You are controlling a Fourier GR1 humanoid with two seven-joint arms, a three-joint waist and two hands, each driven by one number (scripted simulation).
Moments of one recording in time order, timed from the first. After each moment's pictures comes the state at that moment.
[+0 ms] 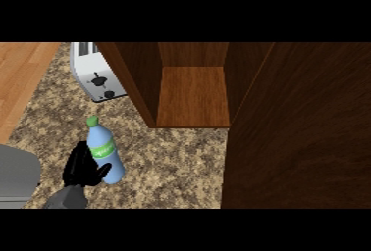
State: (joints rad) left arm -0.20 0.18 0.07 -0.78 0.60 -0.48 -0.46; right arm 0.62 -0.12 0.32 -2.13 -0.21 0.15 -0.26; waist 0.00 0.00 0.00
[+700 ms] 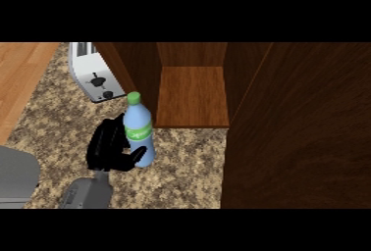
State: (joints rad) left arm -0.17 0.04 -0.07 -1.27 0.52 -0.14 -0.23; right arm 0.61 -0.12 0.36 -2.16 -0.22 0.12 -0.21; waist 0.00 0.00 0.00
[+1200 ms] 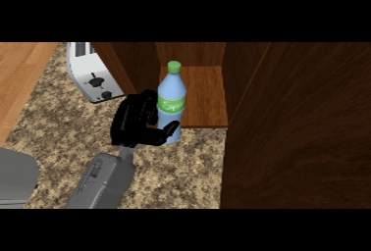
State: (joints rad) left arm -0.37 0.00 -0.17 -1.27 0.47 0.12 -0.17; right arm 0.61 -0.12 0.37 -2.15 -0.22 0.11 -0.24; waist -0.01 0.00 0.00
